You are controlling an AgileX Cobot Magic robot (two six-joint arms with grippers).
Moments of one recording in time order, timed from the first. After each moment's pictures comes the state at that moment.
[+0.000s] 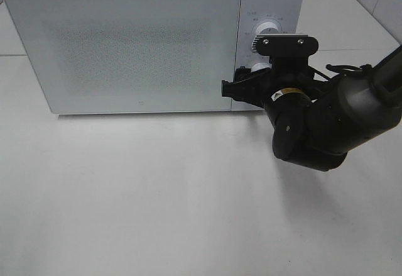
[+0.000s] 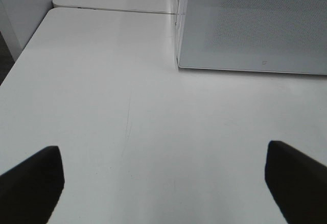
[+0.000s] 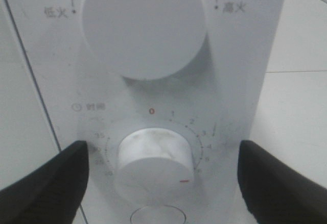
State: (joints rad) left arm 0.02 0.00 -0.50 -0.06 1.05 -0.02; right arm 0.61 2.05 -0.79 0.77 -1.08 -0.23
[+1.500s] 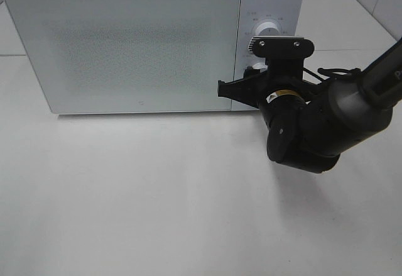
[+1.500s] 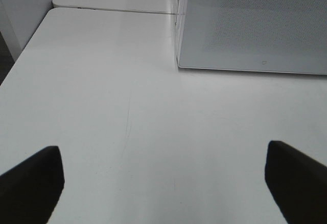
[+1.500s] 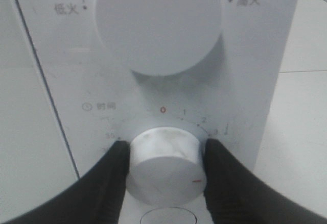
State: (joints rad) left arm 0.02 0.00 -0.50 -0.06 1.05 -0.02; right arm 0.62 2.07 -0.81 0.77 -1.11 -0.21
